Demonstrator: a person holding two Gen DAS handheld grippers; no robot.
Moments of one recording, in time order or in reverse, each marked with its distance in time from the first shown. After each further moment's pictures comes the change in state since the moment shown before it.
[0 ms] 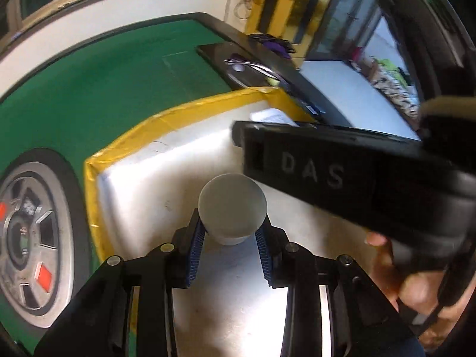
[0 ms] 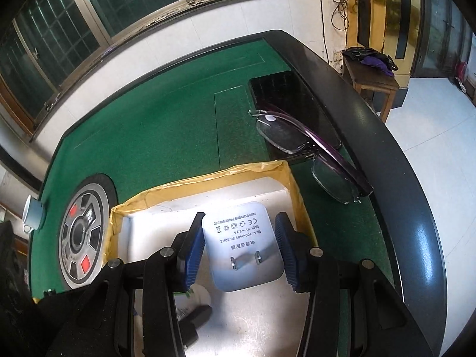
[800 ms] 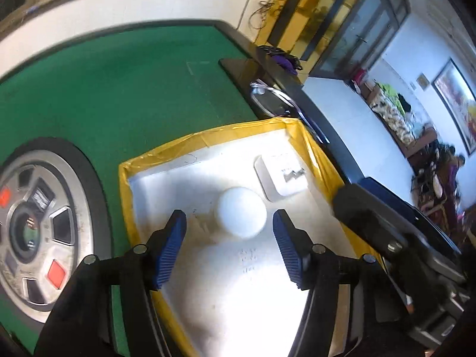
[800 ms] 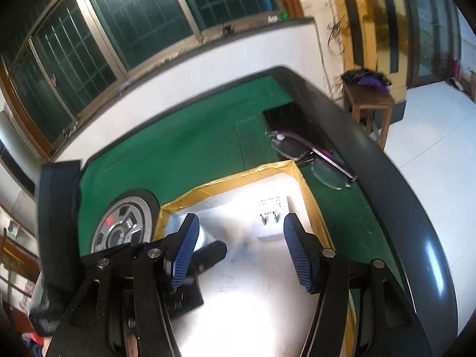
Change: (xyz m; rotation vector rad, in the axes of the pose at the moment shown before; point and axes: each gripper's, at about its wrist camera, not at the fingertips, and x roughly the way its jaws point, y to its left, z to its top) left arm -0.021 0.025 0.009 -0.092 -0.030 -0.088; right arm -0.072 0.010 -0.039 0.059 -0.209 0.068
